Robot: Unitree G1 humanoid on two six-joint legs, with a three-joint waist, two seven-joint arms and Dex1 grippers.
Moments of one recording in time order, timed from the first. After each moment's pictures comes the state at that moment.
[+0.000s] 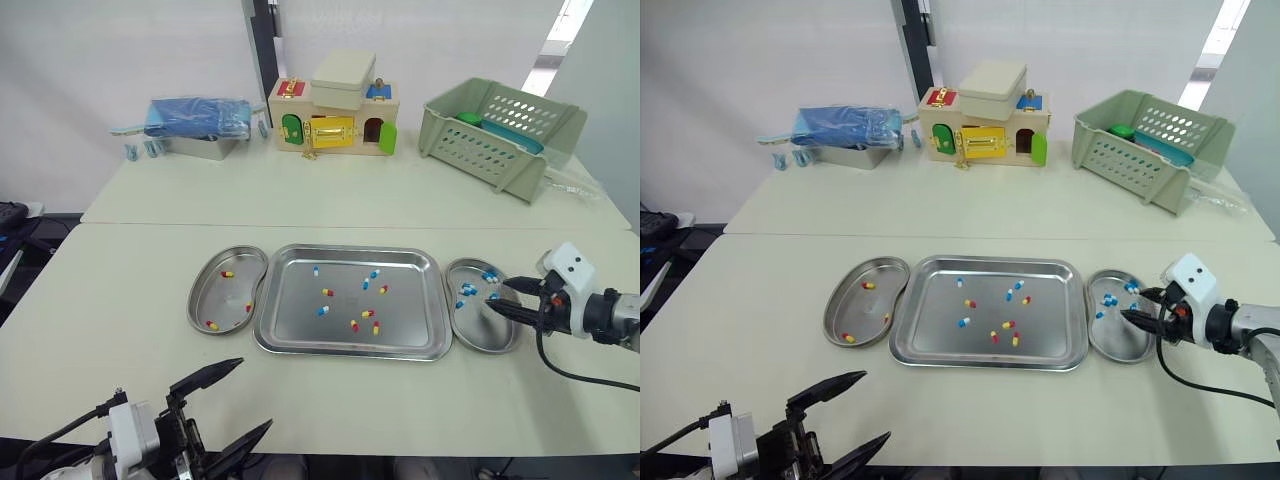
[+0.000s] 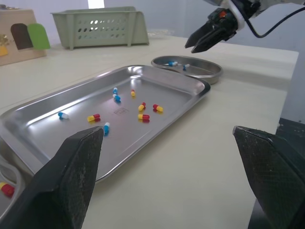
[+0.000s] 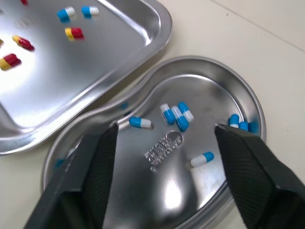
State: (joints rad) left arm 0.65 0.54 0.24 -0.46 -0.61 -0.30 -1.06; right arm -0.12 -0.90 -0.30 -0.25 0.42 0.72 0.95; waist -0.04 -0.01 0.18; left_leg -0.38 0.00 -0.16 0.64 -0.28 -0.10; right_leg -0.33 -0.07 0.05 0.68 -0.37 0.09
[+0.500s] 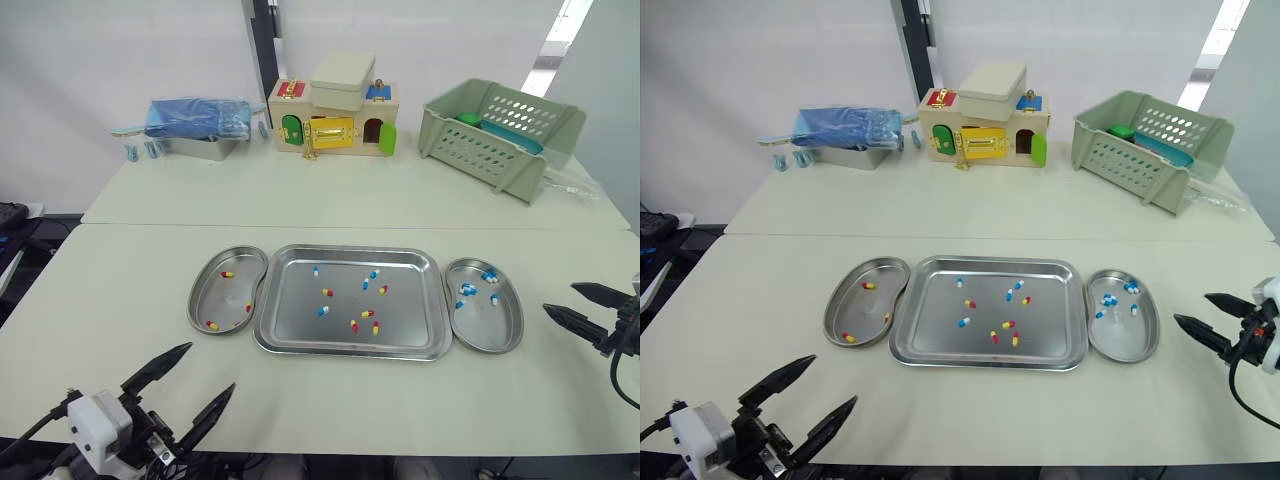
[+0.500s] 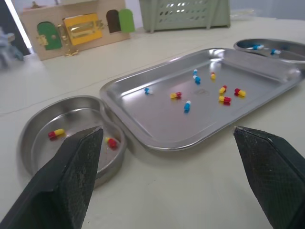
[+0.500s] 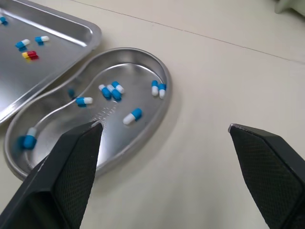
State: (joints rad) left arm 0.69 0.44 0.44 -0.42 -0.56 -0.28 -0.84; right arm 0.09 -0.85 -0.58 0.05 0.48 0.41 1.04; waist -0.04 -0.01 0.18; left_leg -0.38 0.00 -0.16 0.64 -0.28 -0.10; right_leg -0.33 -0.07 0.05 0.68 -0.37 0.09
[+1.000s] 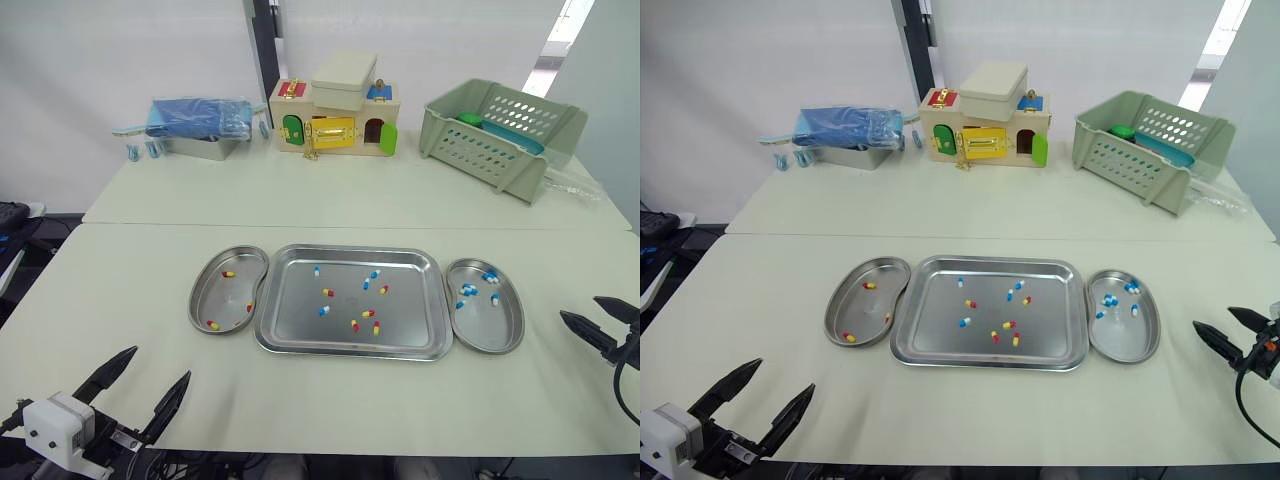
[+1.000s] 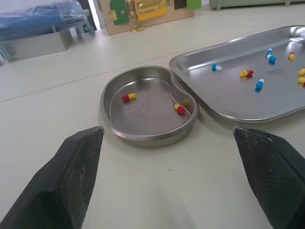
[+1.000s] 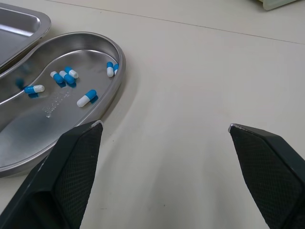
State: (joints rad) left arm 0.70 0.41 0.51 -0.37 -0.55 -0.26 -0.78; right arm 0.10 -0.81 -0.59 0.16 0.47 0.31 0.98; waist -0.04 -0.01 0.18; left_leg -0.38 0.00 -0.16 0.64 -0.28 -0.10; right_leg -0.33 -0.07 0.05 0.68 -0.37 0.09
